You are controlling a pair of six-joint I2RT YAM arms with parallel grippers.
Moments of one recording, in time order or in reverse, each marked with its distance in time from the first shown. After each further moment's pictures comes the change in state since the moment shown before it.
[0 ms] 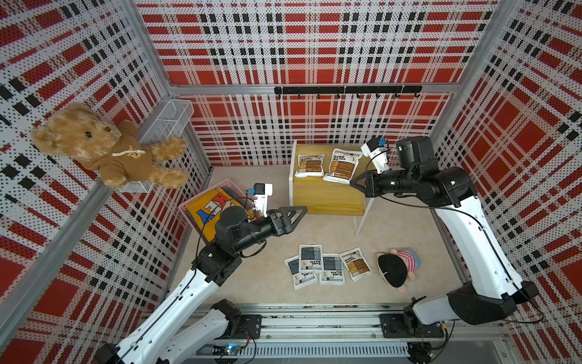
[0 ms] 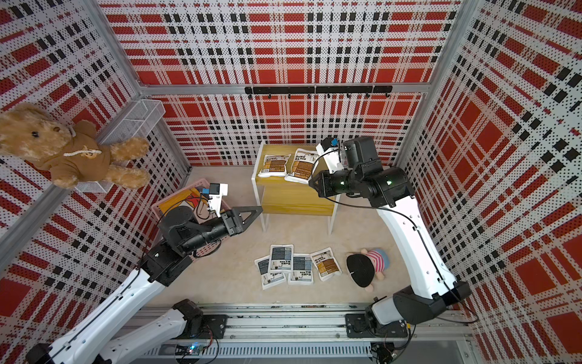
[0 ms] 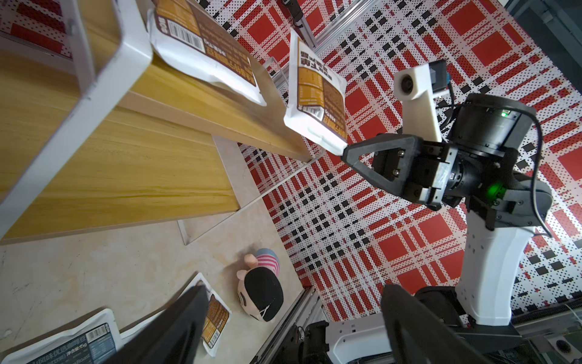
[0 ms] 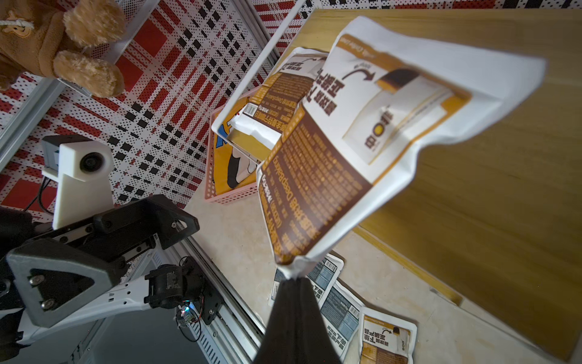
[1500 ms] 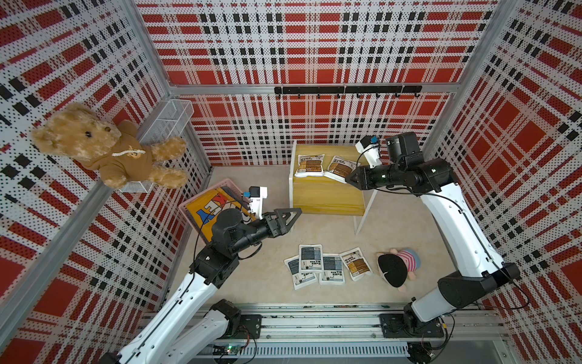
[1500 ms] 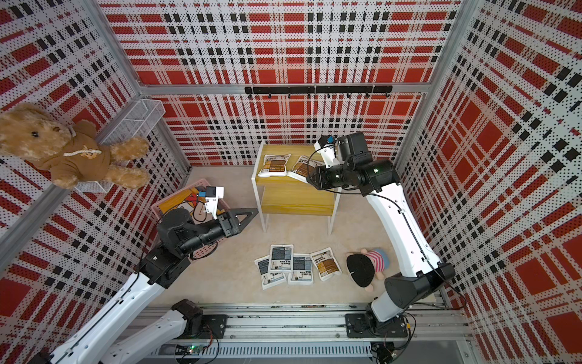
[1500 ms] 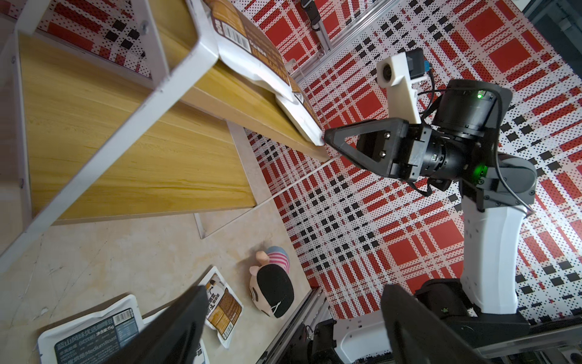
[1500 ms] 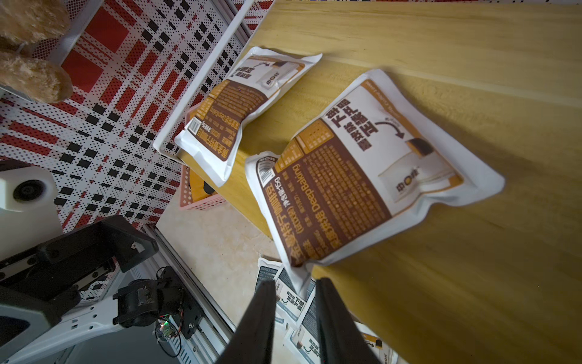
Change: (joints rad) left arm 0.069 -0.037 -0.056 -0.010 0.035 -0.001; right arm -0.037 0.113 0.032 0.031 0.006 -0.040
